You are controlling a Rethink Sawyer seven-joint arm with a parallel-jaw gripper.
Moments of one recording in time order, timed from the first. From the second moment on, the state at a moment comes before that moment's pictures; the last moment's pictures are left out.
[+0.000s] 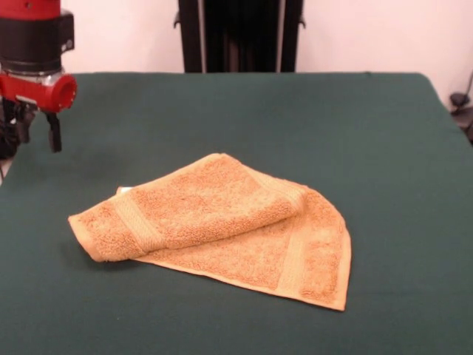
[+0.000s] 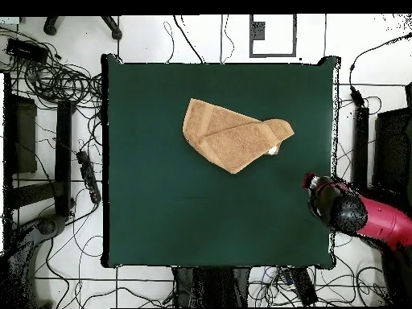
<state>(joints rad) -0.88 -0.53 0.25 1.62 -0.57 0.33 1.88</state>
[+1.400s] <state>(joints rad) -0.81 -0.55 0.25 1.51 -0.47 0.54 1.88</state>
